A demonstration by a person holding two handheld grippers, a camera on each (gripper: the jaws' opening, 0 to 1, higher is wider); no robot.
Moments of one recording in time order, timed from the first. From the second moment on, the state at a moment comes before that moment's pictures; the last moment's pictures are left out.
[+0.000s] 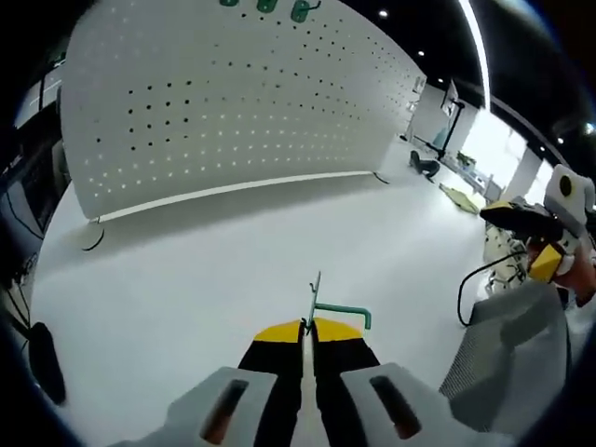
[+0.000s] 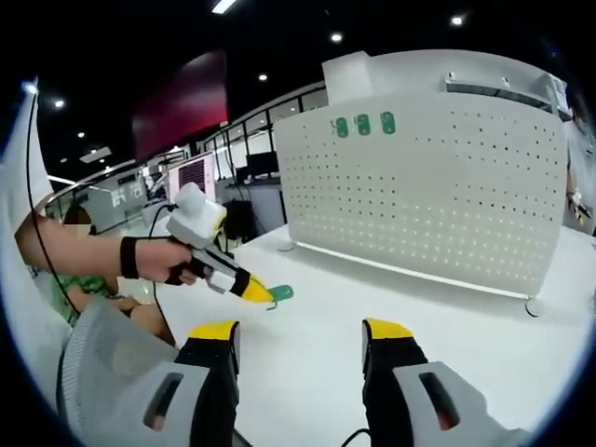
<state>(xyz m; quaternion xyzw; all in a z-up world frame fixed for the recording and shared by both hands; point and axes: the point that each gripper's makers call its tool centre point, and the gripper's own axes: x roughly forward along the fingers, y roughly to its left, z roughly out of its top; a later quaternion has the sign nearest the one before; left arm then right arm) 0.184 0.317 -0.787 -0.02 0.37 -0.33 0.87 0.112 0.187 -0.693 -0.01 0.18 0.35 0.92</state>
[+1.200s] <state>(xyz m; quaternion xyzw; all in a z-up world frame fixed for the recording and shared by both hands) 0.128 0.267 -0.759 -0.08 0.40 -0.39 0.83 0.093 0.214 -0.699 -0.04 0.19 0.43 0.88</state>
